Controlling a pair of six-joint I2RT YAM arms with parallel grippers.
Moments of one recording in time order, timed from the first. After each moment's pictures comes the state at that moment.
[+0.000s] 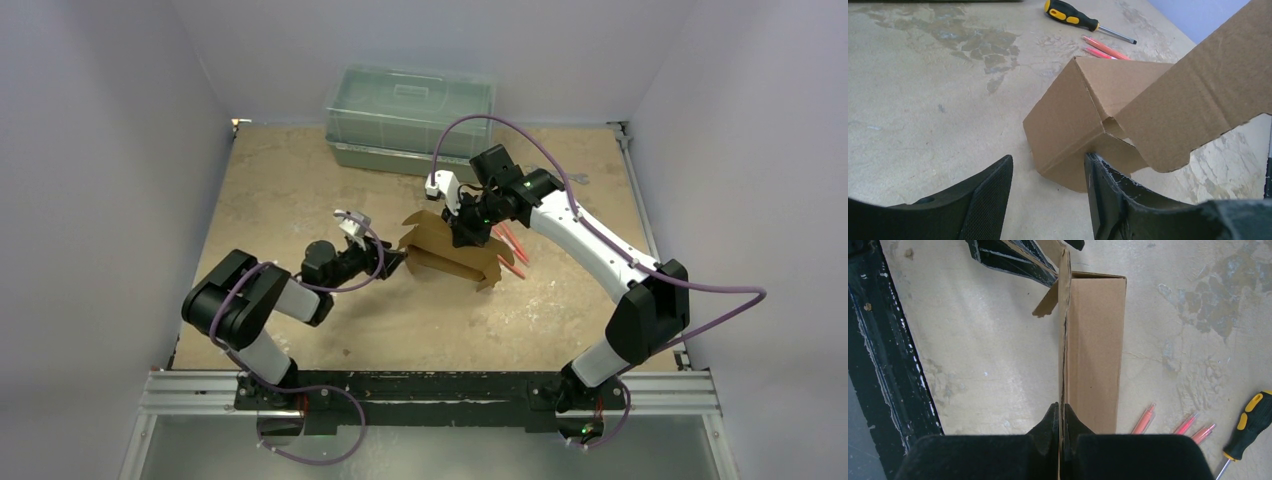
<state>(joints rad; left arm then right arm) -0.42 1.63 0.29 1.22 0.41 -0.33 0.58 1.57 1.43 -0.88 -0.46 -0.53</state>
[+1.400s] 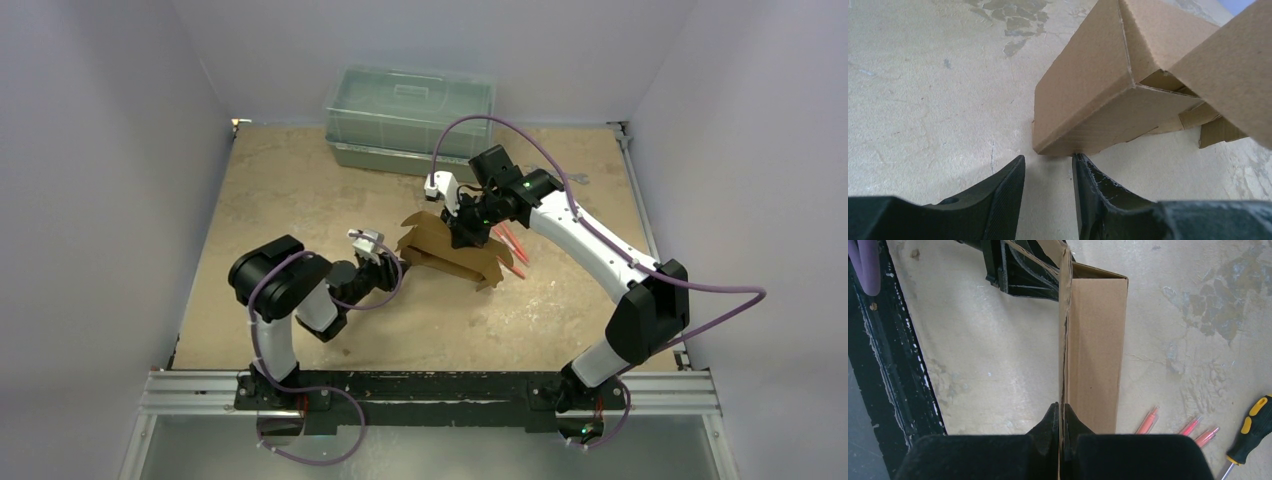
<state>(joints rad) -0.61 1.90 0.26 1.47 0.06 -0.33 0.59 1.57 1.43 -0.88 -0.47 -0.53</state>
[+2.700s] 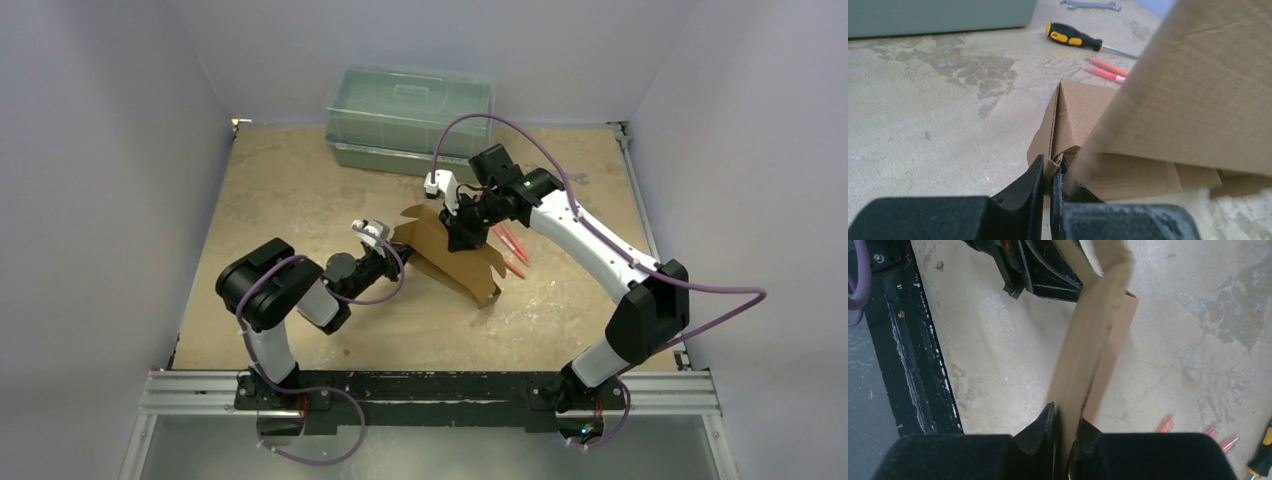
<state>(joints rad) -0.61 1.83 0.32 1.48 0.14 -0.25 0.59 1.57 1.44 -0.89 -0.53 -0.50</state>
